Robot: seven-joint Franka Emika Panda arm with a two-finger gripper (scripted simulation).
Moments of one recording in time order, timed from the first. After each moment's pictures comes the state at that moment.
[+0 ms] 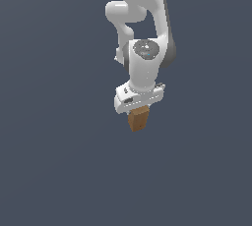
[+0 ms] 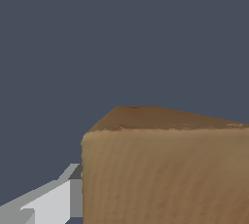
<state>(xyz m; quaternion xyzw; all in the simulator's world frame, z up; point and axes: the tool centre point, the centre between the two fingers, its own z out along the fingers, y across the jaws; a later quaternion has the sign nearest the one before) -0.014 0.053 0.145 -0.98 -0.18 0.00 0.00</state>
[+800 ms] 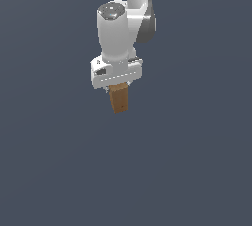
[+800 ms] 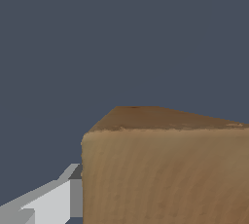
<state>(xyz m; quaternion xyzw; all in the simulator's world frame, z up) -0.082 -0.035 0.211 -0.98 -0.18 0.00 0.00</state>
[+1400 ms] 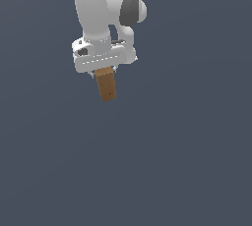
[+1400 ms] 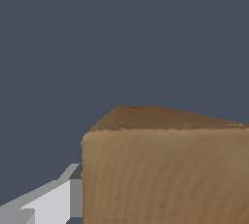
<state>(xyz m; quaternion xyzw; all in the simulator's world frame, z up) -0.124 -0.094 0.255 -0.98 -0.18 0.00 0.00</state>
